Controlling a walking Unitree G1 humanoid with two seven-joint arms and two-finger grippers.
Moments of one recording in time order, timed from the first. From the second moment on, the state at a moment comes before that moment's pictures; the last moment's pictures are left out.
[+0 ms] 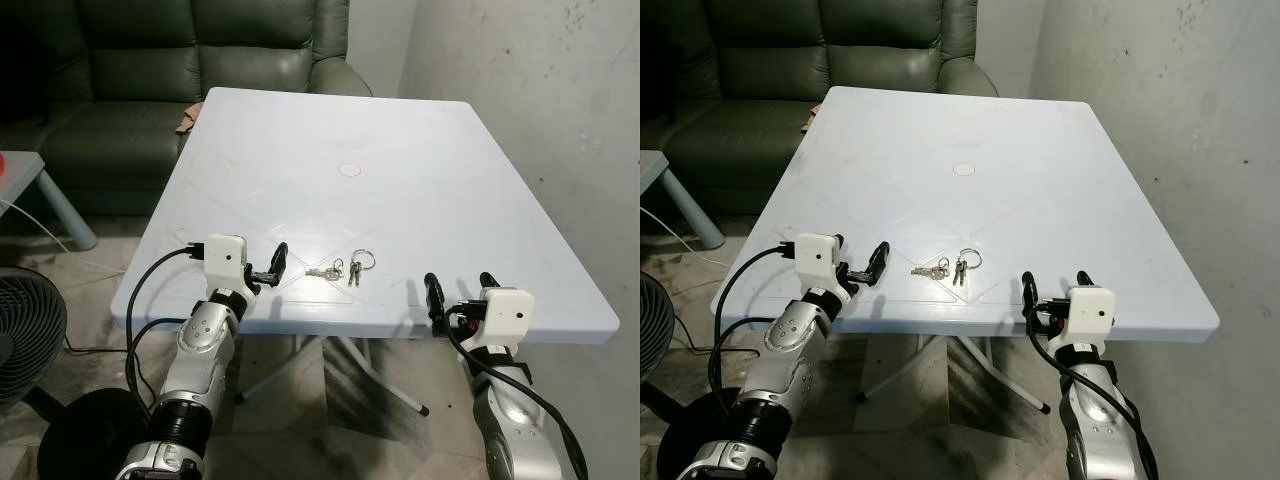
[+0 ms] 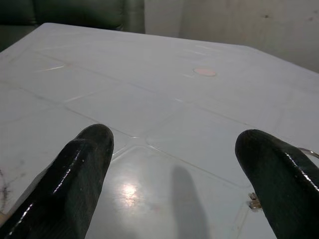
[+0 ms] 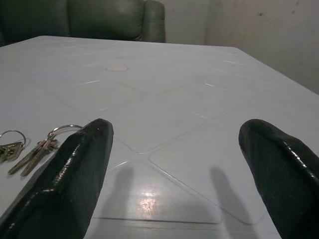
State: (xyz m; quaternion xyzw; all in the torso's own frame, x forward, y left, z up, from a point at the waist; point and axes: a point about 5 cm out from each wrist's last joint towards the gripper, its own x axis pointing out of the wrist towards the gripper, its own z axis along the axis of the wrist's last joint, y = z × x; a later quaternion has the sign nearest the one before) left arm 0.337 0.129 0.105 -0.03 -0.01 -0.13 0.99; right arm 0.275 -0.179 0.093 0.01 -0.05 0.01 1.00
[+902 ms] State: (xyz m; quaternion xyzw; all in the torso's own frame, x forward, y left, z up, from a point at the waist) left arm 0.302 0.104 0.090 -0.01 -0.01 -0.24 0.97; right arm 0.272 -0.175 0.095 -0.04 -0.05 0.11 0.99
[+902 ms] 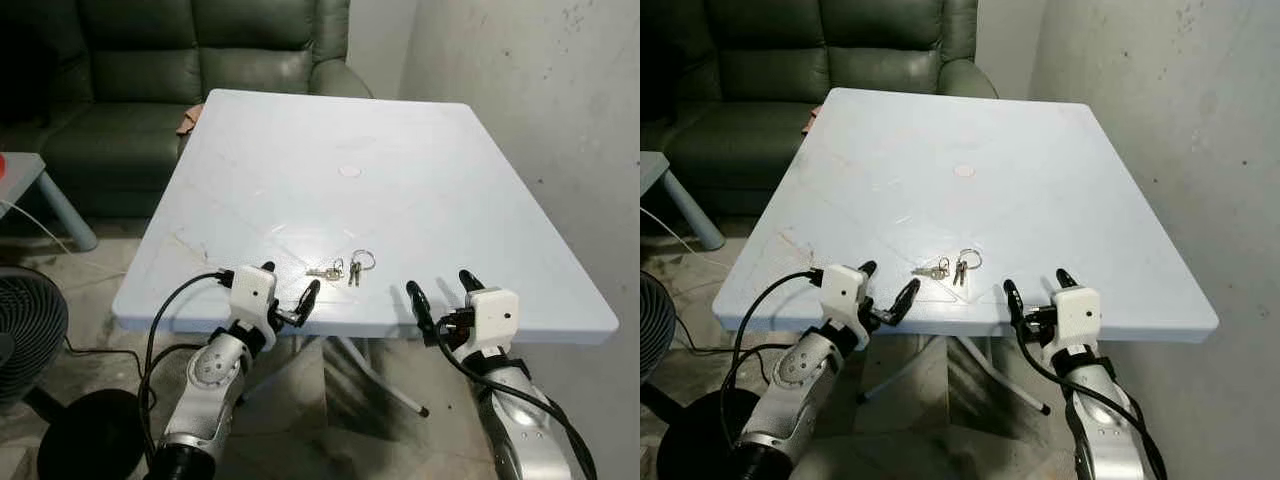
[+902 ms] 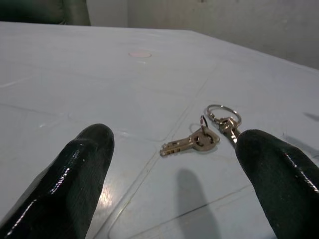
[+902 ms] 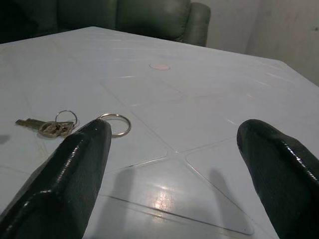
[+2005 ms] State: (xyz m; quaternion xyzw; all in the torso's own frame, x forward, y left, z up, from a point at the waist) left arm 0.304 0.103 0.096 -0.02 0.00 -0.23 0.97; right arm 0.271 -0.171 0.094 -0.04 -0.05 0.13 0.99
